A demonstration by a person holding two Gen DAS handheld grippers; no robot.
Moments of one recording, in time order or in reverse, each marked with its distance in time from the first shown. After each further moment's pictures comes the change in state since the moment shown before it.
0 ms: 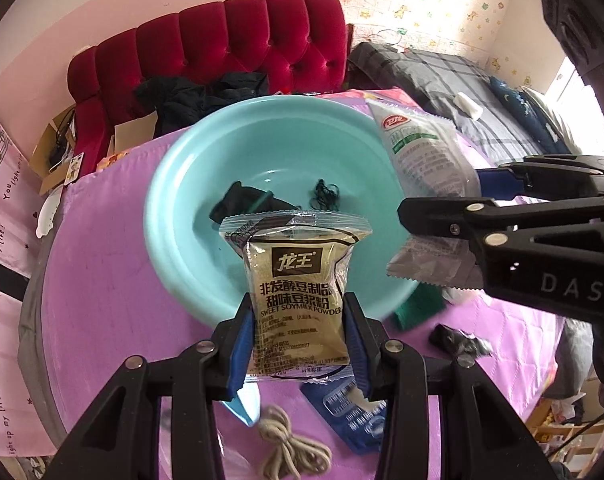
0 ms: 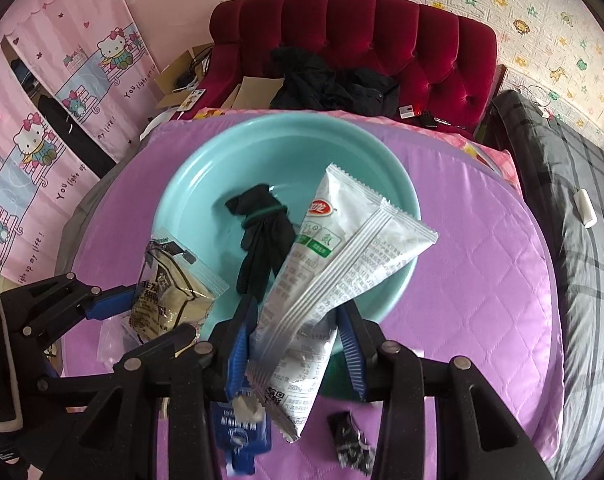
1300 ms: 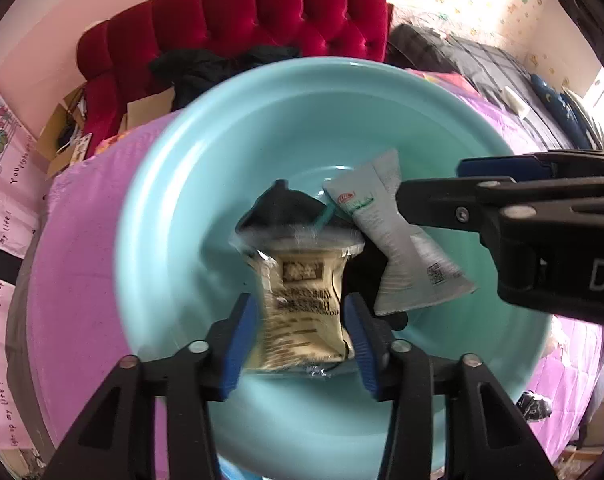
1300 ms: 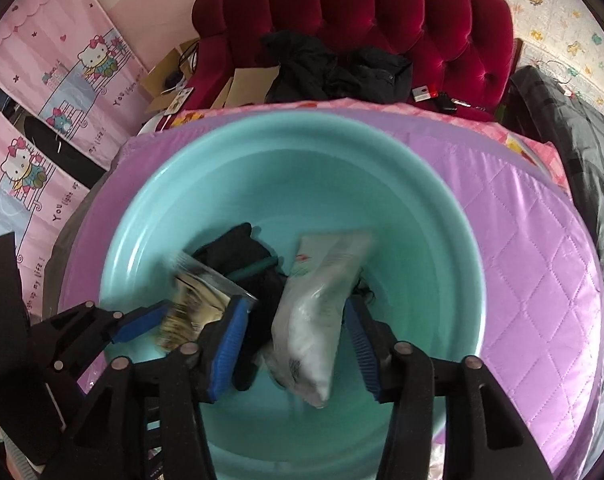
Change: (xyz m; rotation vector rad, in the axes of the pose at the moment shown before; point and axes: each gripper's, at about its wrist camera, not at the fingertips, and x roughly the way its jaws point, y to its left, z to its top) left arm 0.086 0.019 0.033 -0.065 0.057 0.093; right arm 0.097 -0.020 0.059 0.063 0.045 0.059
